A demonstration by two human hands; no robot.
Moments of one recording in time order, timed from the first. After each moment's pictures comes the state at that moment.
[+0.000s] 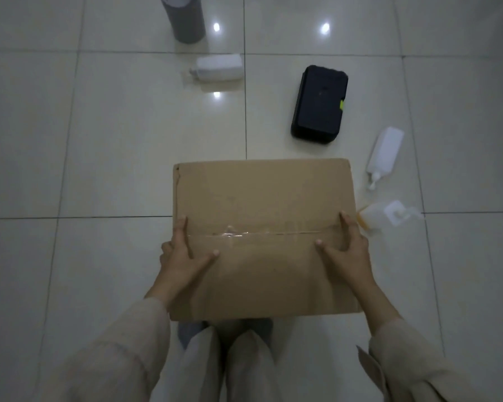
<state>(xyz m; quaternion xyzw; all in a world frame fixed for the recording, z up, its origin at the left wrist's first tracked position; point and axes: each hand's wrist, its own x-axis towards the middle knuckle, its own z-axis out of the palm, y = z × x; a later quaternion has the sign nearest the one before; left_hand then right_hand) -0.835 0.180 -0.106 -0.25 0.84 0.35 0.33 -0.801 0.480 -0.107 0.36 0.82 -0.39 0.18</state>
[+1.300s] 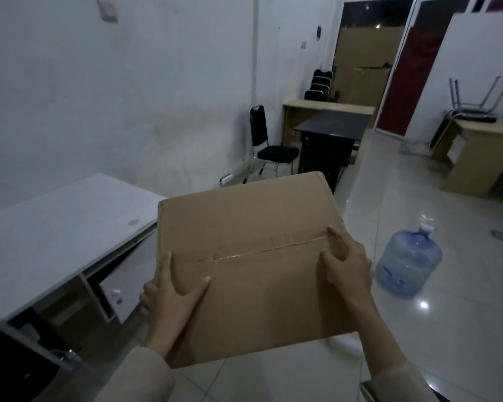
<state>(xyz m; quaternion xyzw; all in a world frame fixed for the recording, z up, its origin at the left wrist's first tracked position) -0.850 -0.142 0.480 -0.38 0.80 0.41 -0.21 -1.000 0.099 0.502 -0.08 0.87 -0.48 -0.12</state>
